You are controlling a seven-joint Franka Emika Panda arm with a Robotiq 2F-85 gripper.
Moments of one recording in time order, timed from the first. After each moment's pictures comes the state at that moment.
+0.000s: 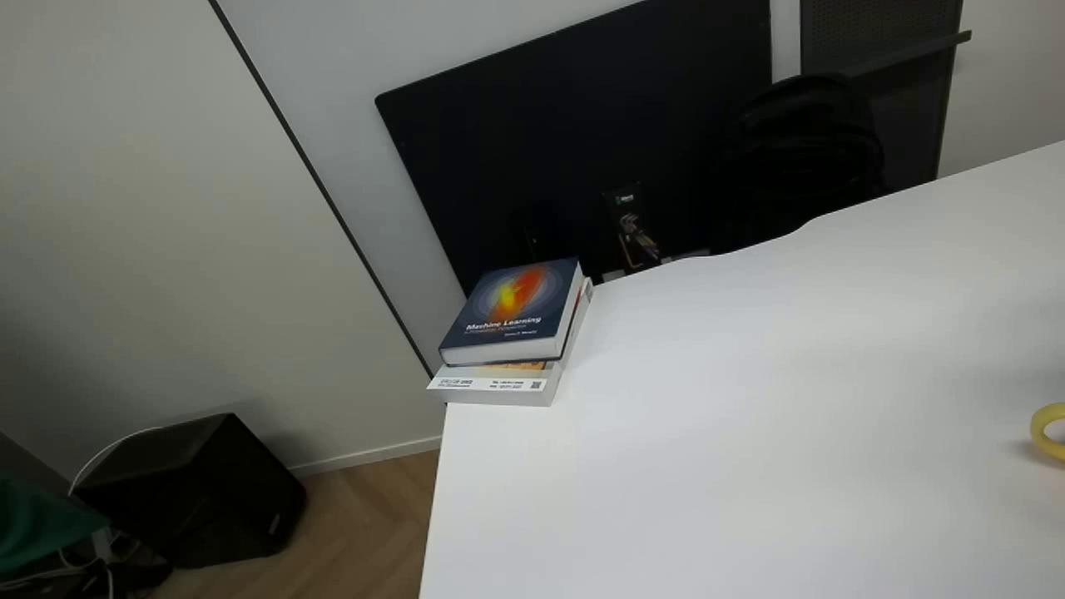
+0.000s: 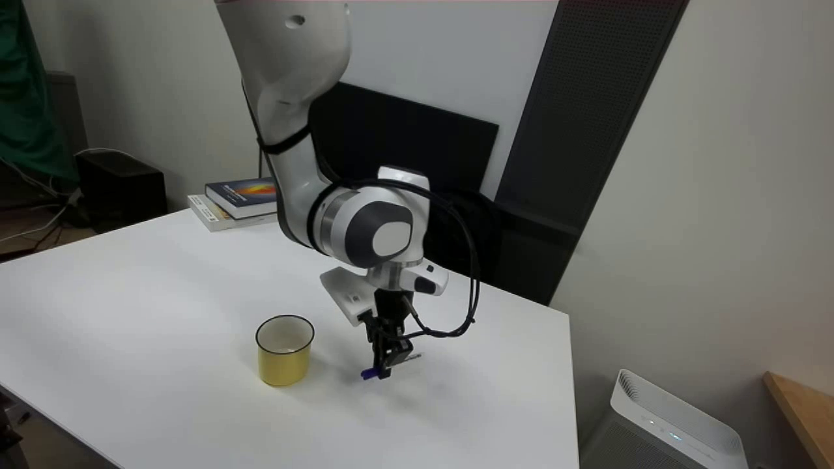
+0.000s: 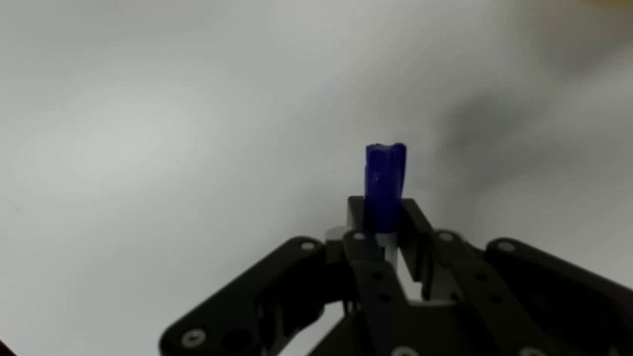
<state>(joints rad) 0.12 0.66 -0.33 -2.14 0.14 2.69 0.36</state>
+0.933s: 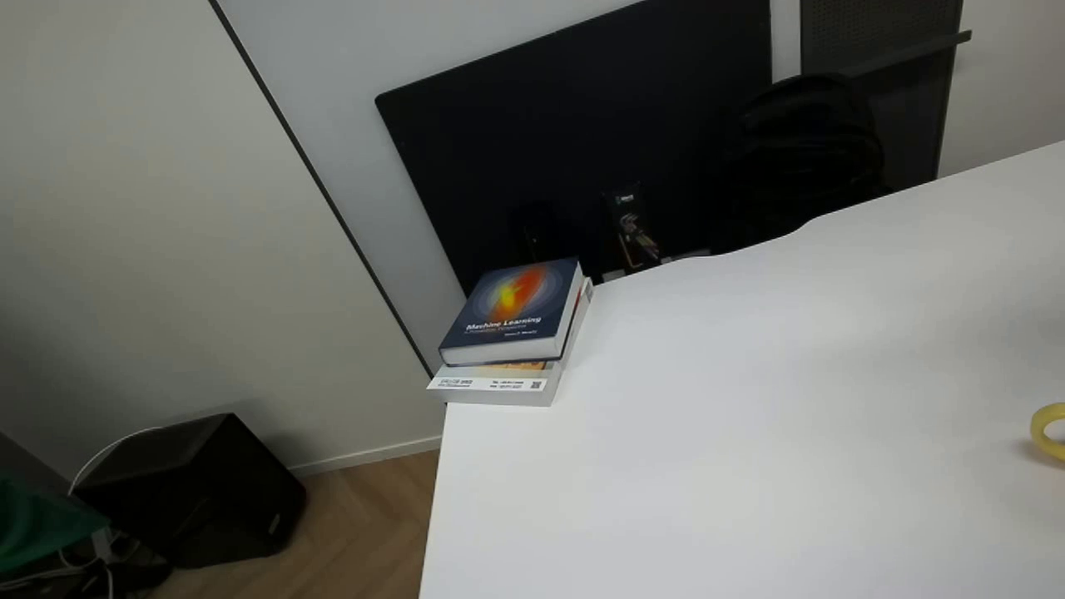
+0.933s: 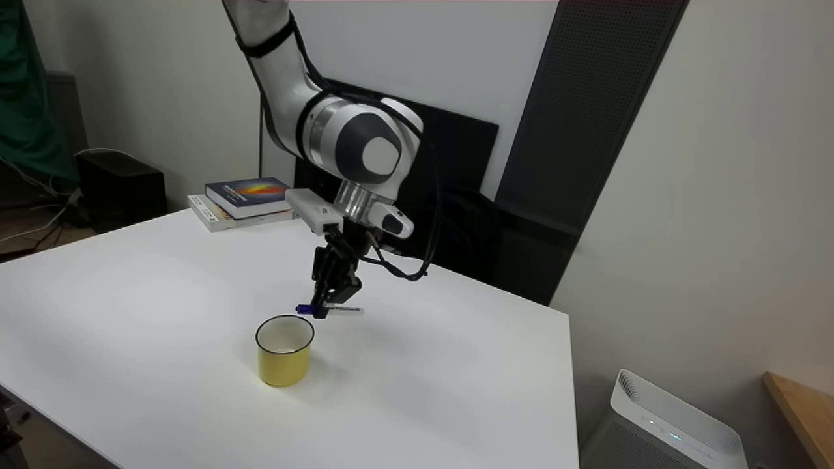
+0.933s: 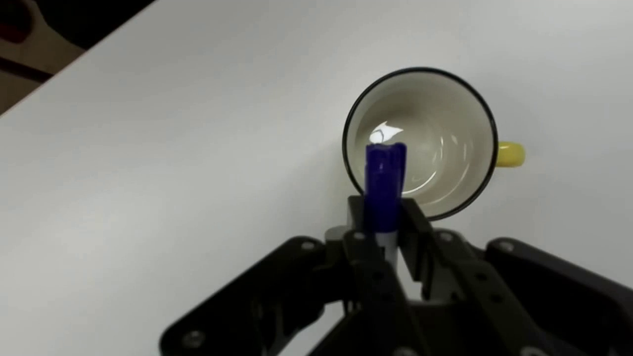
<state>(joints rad) 0.03 0.44 -0.13 -2.10 0.19 2.22 0.35</state>
